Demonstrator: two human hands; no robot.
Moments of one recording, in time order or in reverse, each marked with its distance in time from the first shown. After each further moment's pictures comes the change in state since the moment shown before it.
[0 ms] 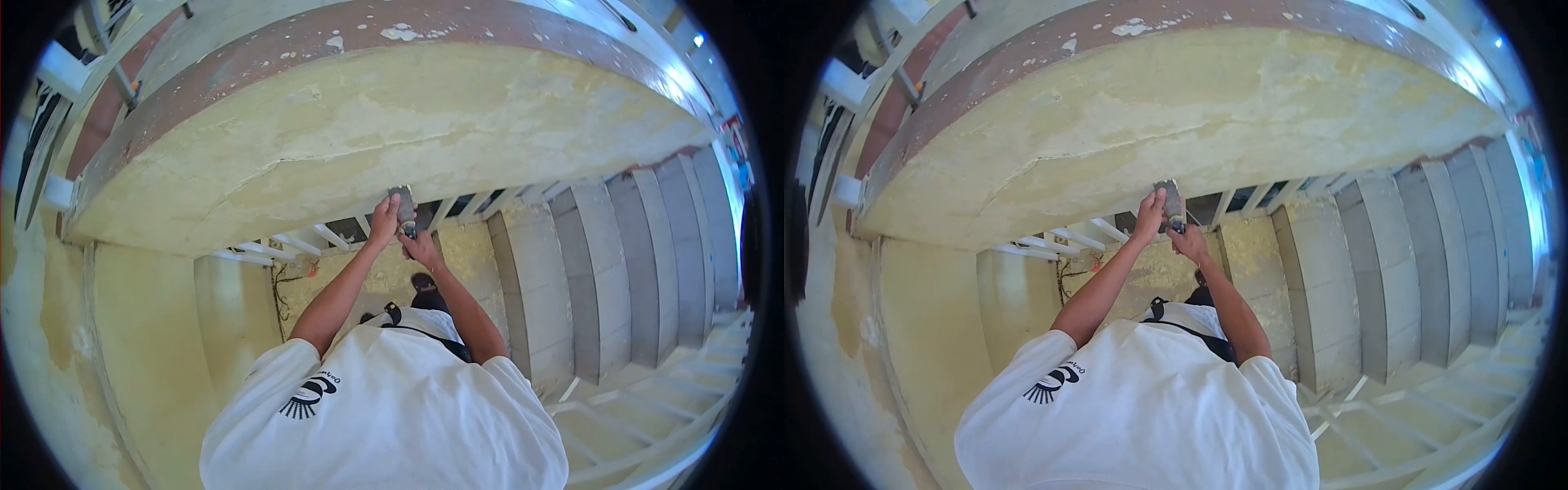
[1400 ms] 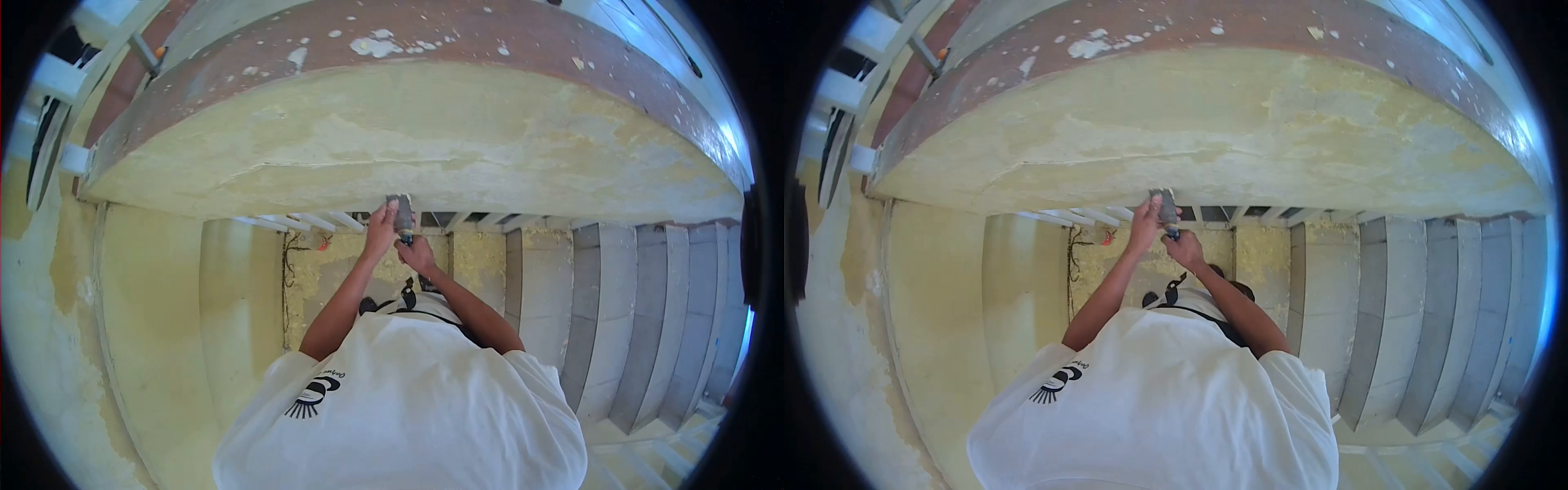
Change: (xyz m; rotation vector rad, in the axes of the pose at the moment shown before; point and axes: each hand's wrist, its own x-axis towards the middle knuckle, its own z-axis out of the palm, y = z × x) left_hand 0.005 -0.011 0.010 0.024 0.222 -0.012; right_hand 0.035 0.020 -0.008 -0.046 -0.202 -0.020
